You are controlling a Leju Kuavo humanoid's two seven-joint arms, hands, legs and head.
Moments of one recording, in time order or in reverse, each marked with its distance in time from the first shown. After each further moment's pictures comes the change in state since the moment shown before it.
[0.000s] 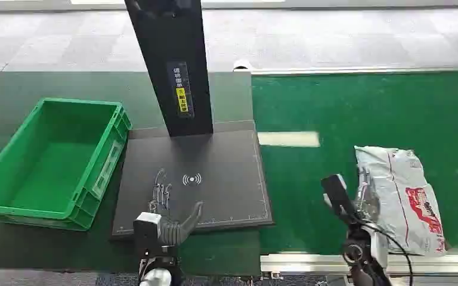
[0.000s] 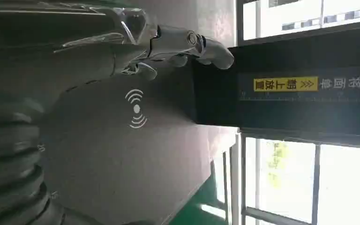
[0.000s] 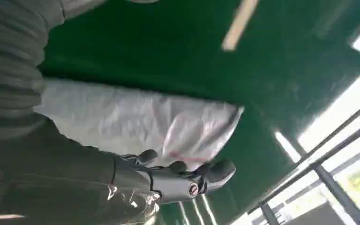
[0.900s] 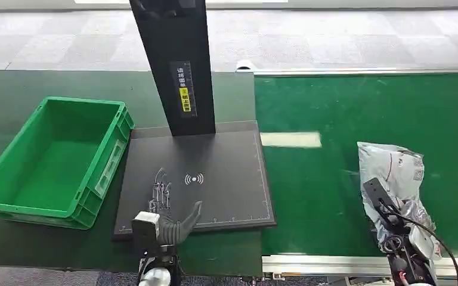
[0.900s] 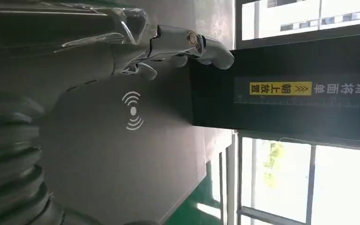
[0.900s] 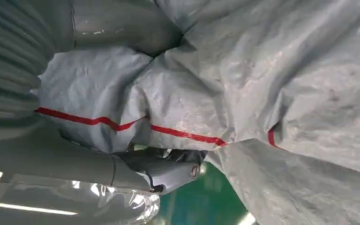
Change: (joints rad) left arm 0.004 0.002 -0.002 -0.011 0.004 -0.036 0.003; right arm -0.137 -0.103 -0.217 0.361 0.240 0.215 0.294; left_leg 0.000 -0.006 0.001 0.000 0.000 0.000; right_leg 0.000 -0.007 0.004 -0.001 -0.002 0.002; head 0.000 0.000
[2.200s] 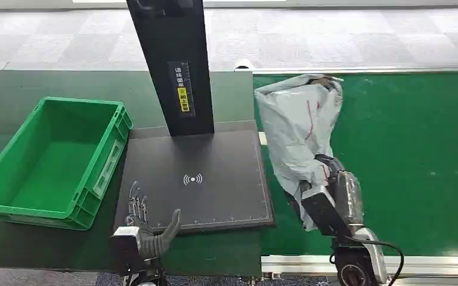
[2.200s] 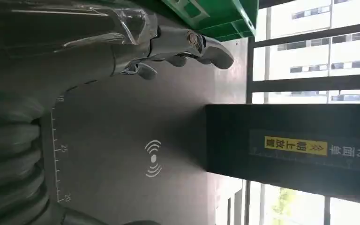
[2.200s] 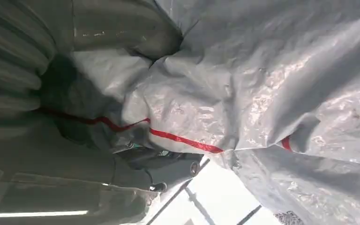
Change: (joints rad) left arm 0.119 -0.008 0.084 -0.114 -0.045 0.115 0.000; right arm 0.393 0.285 0.340 -1.037 -0.204 0.124 -0.440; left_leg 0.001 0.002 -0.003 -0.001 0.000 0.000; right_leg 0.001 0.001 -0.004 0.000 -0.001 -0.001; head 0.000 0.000
